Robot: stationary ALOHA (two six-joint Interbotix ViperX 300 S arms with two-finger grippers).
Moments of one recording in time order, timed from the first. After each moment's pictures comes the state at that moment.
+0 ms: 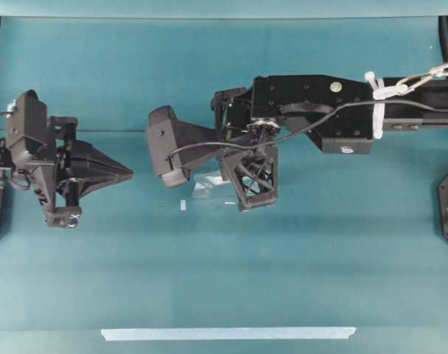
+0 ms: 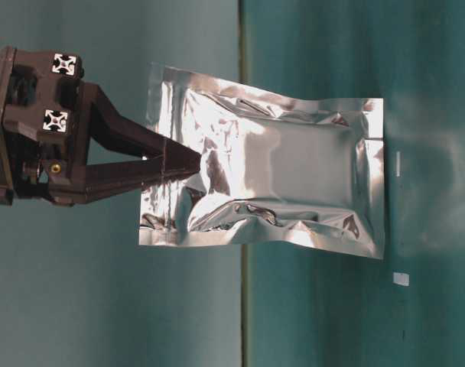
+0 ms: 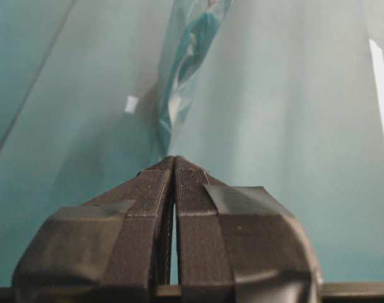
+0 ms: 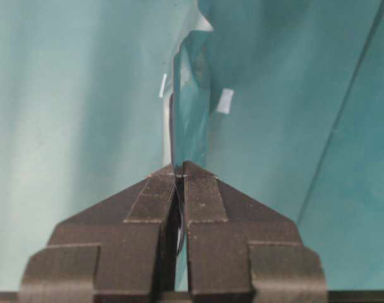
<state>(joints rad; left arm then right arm) 0.07 -0.50 1.19 0.01 -0.38 -0.22 -0.08 0.22 -0.06 0.04 1.20 -0.35</state>
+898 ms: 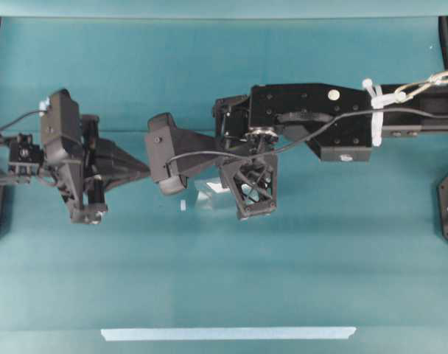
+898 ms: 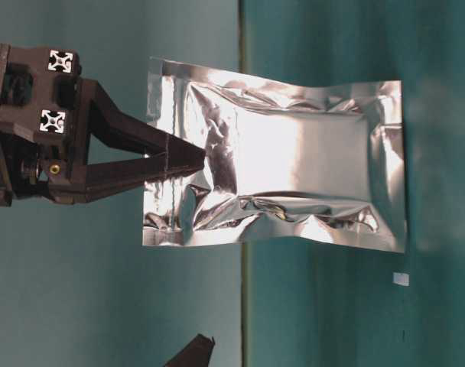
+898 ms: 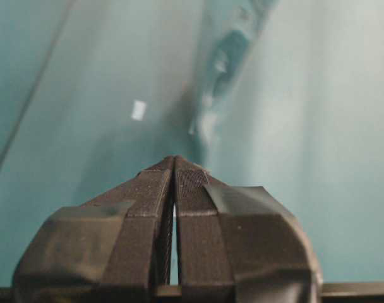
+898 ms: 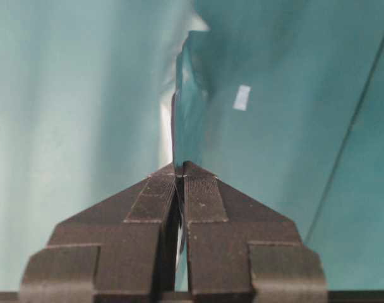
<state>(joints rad) 0.08 -0.39 1.09 0.01 -0.34 -0.20 -0.06 0.23 -0.07 0.04 1.23 -0.30</state>
